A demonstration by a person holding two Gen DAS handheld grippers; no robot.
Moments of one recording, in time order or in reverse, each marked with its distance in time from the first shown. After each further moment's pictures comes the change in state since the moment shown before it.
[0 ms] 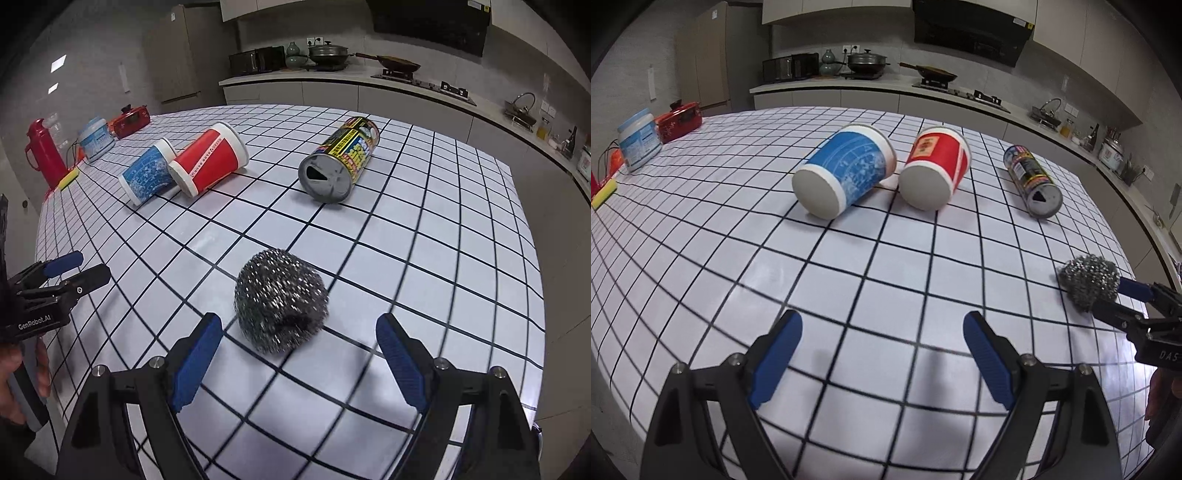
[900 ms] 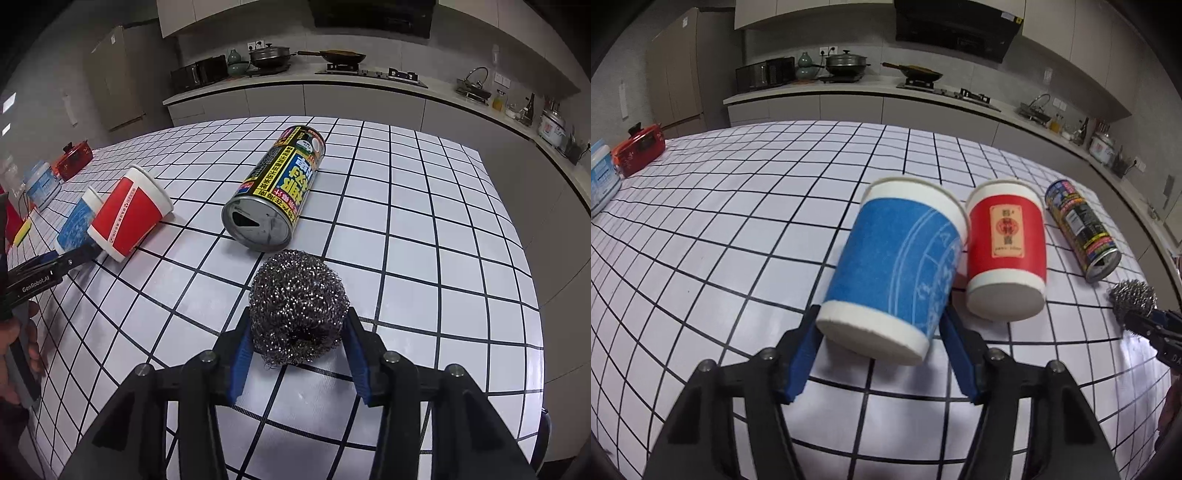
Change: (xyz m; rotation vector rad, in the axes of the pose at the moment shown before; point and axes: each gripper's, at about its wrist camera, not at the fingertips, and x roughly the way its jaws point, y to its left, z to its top) left arm 0.069 0.034 0.084 0.071 -0.012 -0.072; right arm 0.034 -0.032 0.040 0.163 -0.017 -0.128
